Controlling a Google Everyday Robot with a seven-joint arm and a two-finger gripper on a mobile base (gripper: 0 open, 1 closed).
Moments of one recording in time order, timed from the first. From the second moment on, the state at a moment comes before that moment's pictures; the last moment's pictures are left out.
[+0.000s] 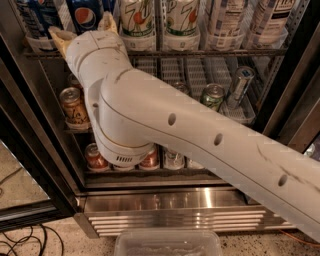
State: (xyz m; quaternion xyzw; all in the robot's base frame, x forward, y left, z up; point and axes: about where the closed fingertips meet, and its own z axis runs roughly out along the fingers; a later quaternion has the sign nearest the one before) arm 0.578 0.130 1.066 -0.17 0.64 0.11 0.74
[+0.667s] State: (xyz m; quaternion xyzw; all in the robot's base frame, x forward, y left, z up) arm 0.598 0.130 1.058 -0.16 0.65 0.10 0.73
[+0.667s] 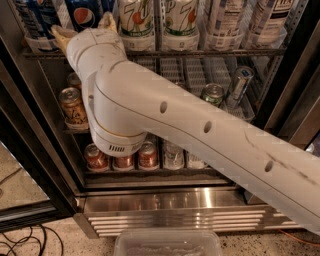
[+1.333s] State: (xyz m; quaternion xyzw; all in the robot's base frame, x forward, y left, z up) arm 0.609 0.122 1.061 -0.14 0.66 0.09 0.74
